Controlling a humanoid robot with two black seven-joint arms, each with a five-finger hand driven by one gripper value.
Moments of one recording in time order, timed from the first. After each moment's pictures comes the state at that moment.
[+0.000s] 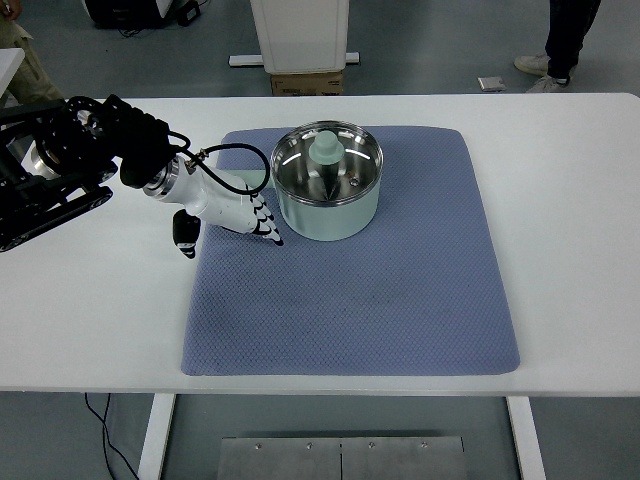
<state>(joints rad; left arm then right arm) -1.34 0.50 0.01 -1.09 2.07 -0.34 -0.61 0.05 0.00 0.56 0.09 -0.45 -0.02 0.04</state>
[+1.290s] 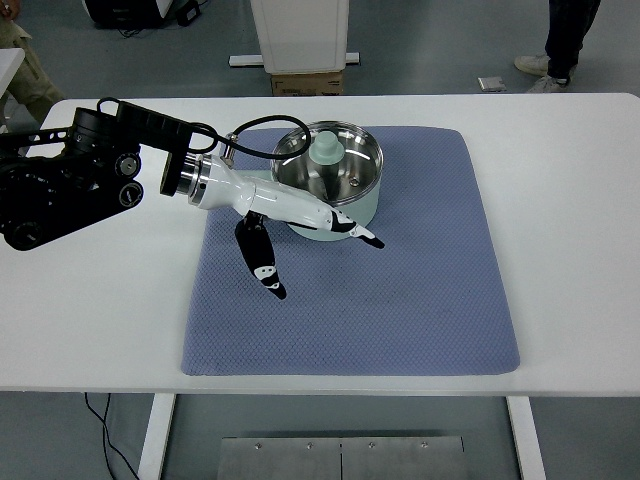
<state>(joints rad) -1.35 0.48 -0.01 -1.20 1.29 -0.44 -0.61 0.05 0.00 0.56 0.09 -0.45 -0.02 0.04</state>
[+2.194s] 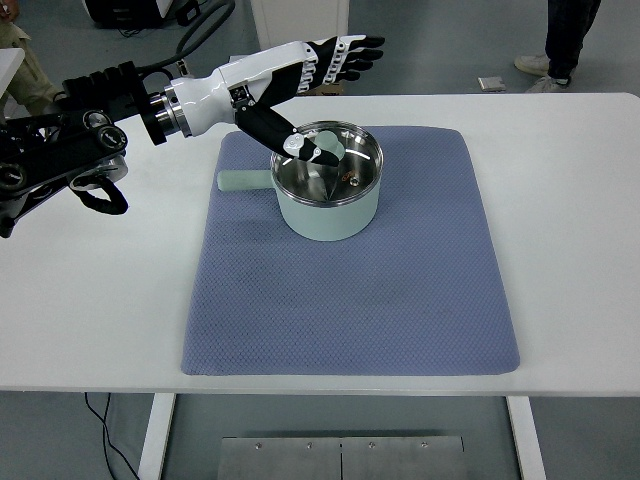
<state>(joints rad) -1.31 0.49 -0.04 -1.09 0.54 -0.25 -0.58 0.05 0.00 0.56 0.09 -0.45 -0.02 0.04</state>
